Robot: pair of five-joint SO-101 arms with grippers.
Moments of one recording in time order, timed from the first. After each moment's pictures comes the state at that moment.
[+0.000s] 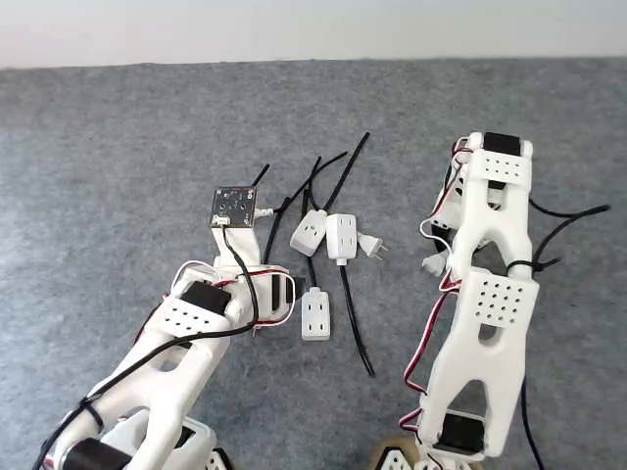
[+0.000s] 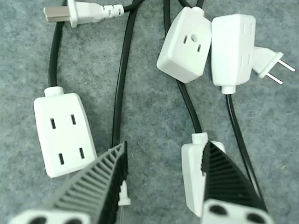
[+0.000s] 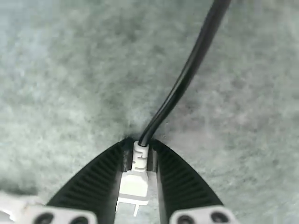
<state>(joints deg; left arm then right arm) 17.1 -25.9 60.0 41.8 24.7 9.1 56.2 -48.8 100.3 -17.9</state>
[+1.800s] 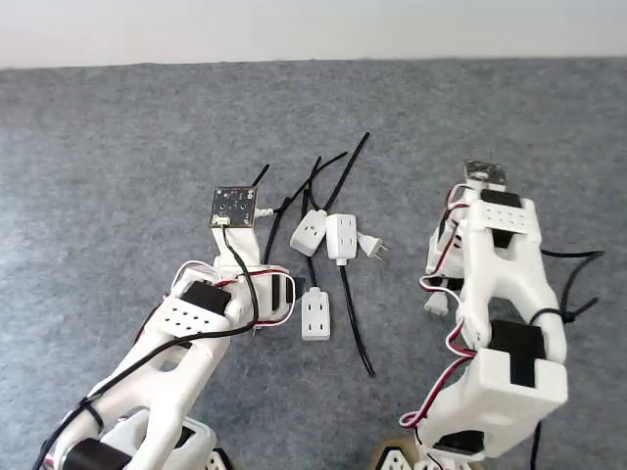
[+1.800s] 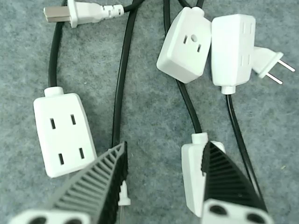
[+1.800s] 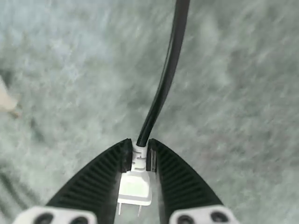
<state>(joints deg) 17.1 -25.9 60.0 41.8 24.7 9.9 10.5 18.8 66.2 -0.9</state>
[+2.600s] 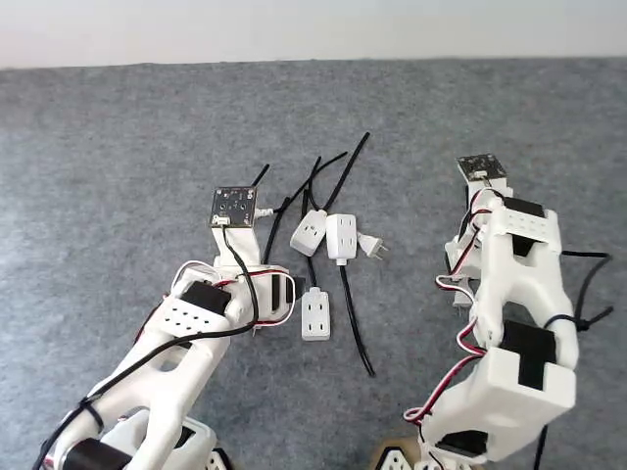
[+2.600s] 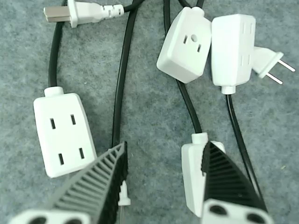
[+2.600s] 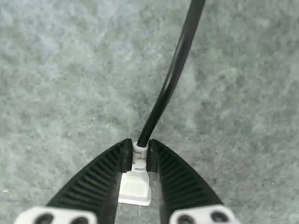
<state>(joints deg) 17.1 -25.9 60.0 41.8 24.7 14.0 10.5 19.8 60.5 24.5</state>
